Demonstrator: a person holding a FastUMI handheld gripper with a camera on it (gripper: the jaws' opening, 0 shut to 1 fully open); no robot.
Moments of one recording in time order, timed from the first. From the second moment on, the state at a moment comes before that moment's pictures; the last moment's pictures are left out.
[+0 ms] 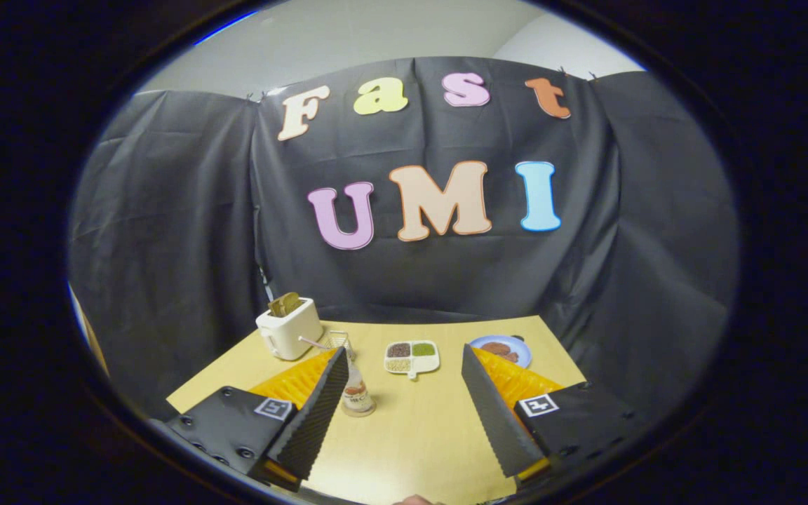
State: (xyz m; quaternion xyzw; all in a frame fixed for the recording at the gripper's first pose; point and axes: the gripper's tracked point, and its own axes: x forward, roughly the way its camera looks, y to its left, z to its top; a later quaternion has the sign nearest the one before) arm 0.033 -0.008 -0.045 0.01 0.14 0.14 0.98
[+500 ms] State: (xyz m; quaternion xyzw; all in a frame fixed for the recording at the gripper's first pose) arm 0.018 -0.046 -0.061 0.04 0.14 0.16 0.98
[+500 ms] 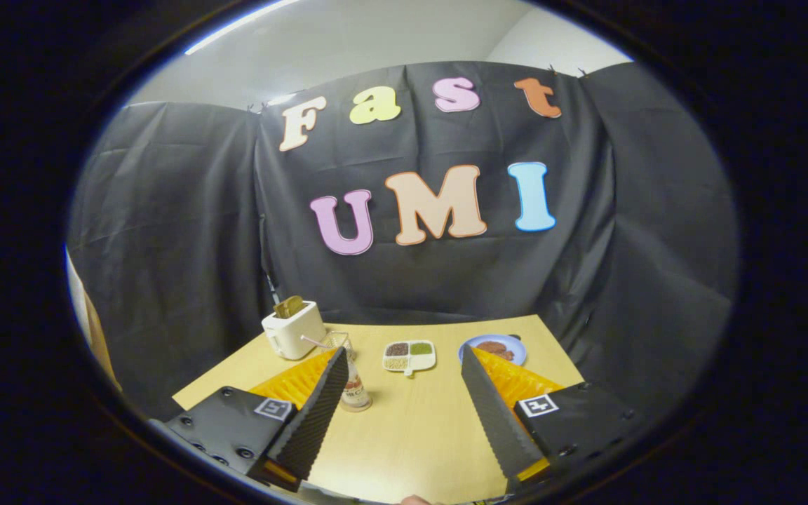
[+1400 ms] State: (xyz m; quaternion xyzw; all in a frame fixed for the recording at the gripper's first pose) arm 0.029 -0.110 -0.060 0.01 0.14 0.14 0.98
